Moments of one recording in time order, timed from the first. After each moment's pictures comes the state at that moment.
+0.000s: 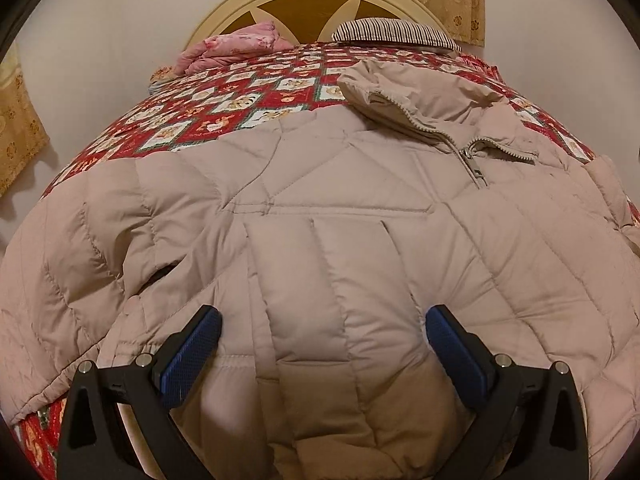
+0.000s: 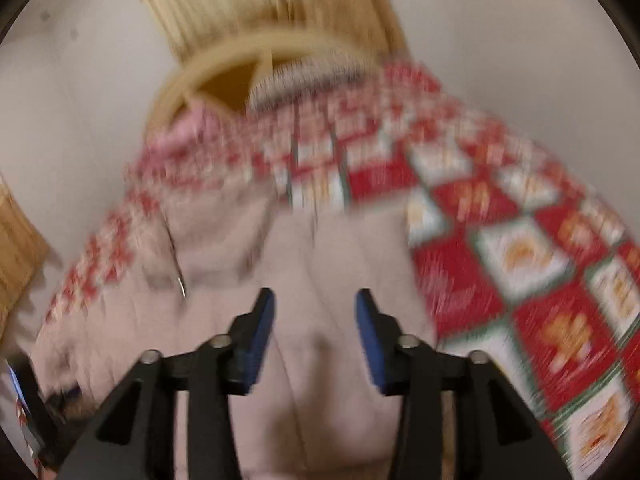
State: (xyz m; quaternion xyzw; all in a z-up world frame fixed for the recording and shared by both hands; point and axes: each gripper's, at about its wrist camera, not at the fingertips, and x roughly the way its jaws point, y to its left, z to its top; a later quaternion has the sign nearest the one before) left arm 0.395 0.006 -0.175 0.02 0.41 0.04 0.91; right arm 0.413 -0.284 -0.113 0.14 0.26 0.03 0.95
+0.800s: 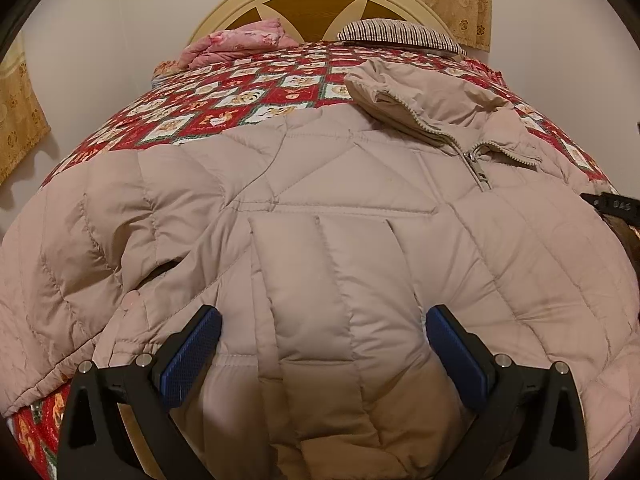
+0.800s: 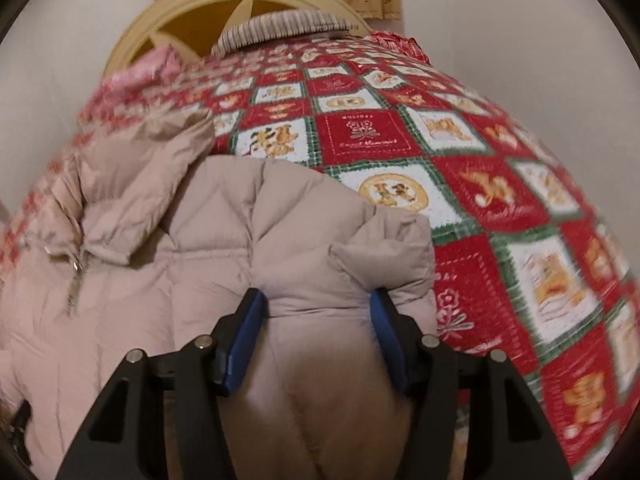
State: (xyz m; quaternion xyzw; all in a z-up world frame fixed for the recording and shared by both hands) left arm 0.395 0.009 -0.177 0.00 0.41 0.04 0.91; right arm 0.503 -0.262 -0.172 0.04 0.39 -0.04 0.92
